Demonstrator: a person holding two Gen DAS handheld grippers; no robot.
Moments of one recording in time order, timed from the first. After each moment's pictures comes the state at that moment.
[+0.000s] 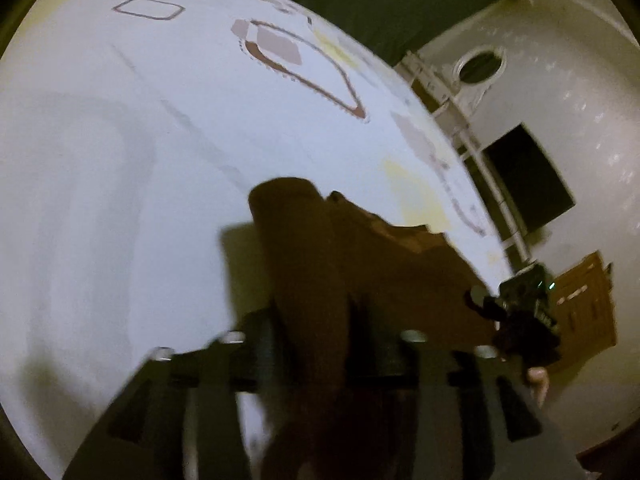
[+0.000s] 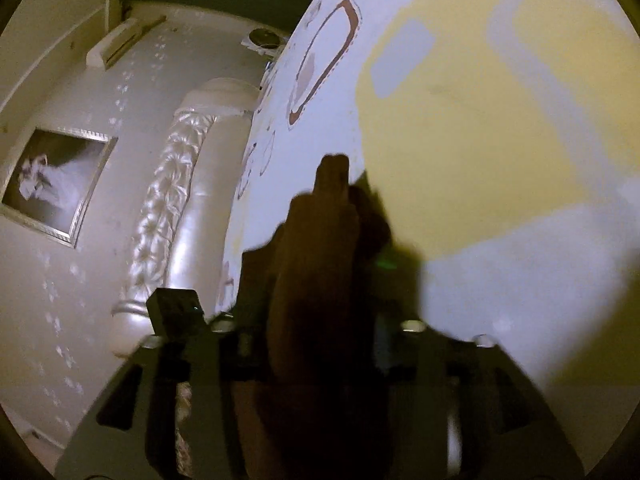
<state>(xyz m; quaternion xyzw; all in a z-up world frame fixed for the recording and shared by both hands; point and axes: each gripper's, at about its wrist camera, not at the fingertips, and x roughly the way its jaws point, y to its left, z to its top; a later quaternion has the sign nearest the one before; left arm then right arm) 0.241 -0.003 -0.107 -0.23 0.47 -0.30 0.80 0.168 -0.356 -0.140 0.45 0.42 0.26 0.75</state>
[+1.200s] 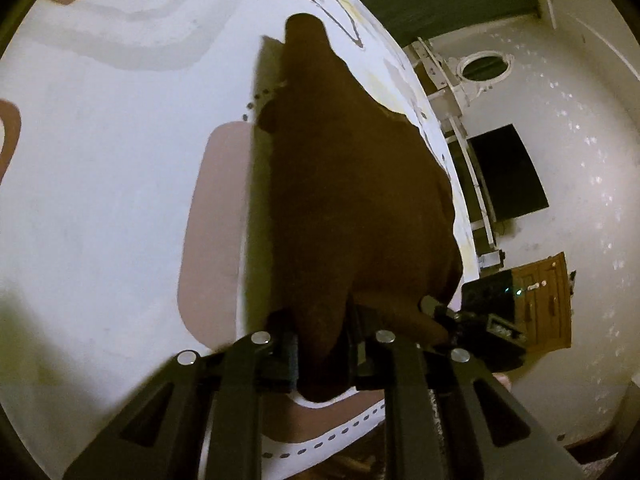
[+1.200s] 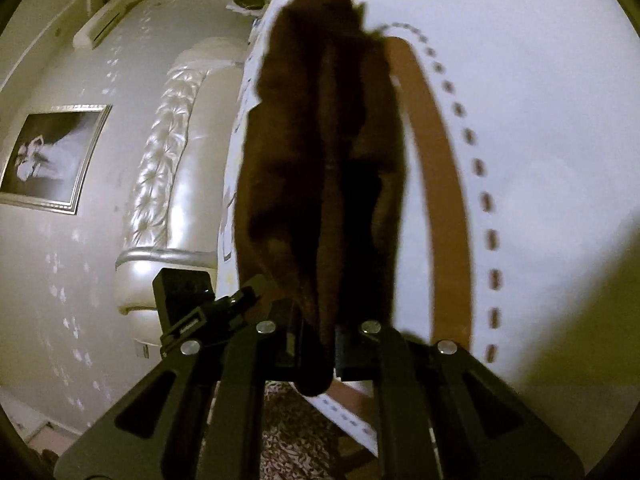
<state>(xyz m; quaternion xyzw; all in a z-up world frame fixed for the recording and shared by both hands) 0.096 0.025 -0.125 -0.30 0.53 -0.31 0.73 0.009 -0.314 -0.168 0.46 0.48 0.27 0.69</state>
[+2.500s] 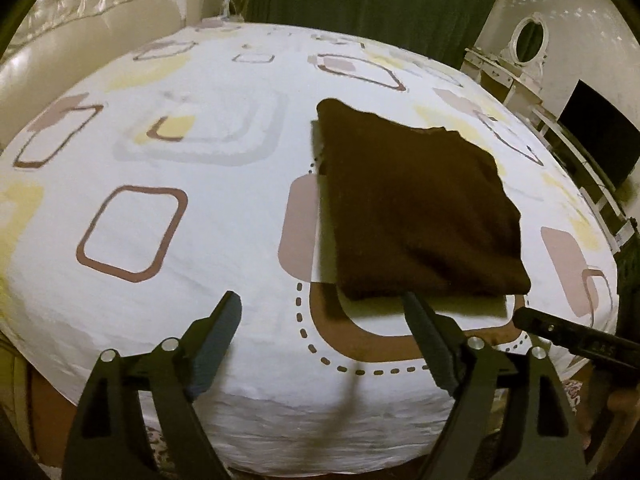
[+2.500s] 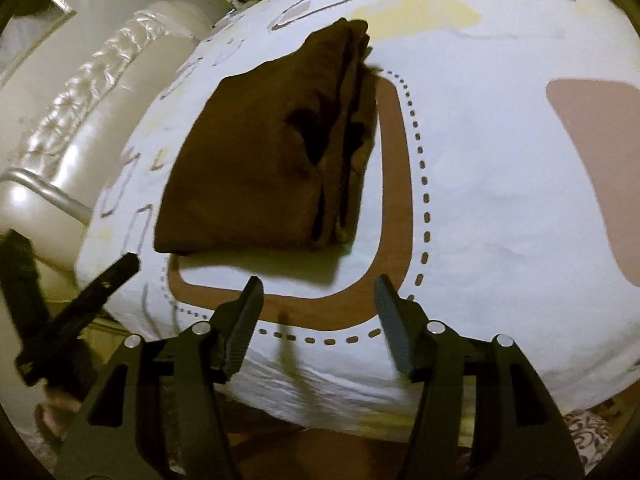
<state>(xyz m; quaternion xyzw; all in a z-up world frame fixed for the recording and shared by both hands) 0.001 -0.007 -0.060 -0.06 0.44 -0.10 0.89 -0.061 -0.268 -0.114 0.19 0.49 0.11 0.84</state>
